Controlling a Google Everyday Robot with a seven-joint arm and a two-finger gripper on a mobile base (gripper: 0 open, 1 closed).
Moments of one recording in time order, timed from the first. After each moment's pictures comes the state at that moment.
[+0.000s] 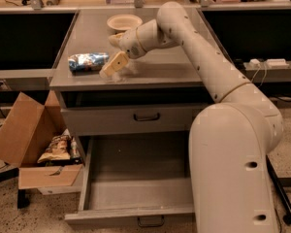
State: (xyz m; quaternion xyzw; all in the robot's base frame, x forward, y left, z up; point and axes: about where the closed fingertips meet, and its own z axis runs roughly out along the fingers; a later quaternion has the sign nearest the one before) arm 0.767 0.105 0.847 -0.60 0.61 0.31 0.42
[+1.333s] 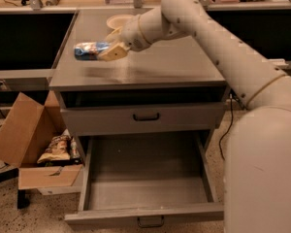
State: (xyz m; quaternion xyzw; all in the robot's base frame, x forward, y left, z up) arm 0.732 0.096 0.897 -0.61 0.60 0.24 0.45
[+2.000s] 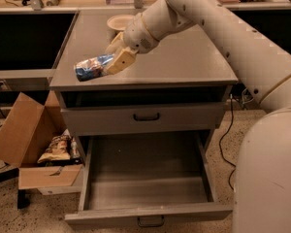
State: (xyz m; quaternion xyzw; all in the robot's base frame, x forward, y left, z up) arm 0.661 0.073 0.905 -0.68 0.58 0.25 0.37
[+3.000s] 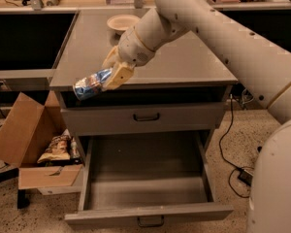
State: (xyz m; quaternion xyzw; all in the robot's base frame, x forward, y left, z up) arm 0.622 0.080 0.879 -0.74 0.55 0.22 0.32
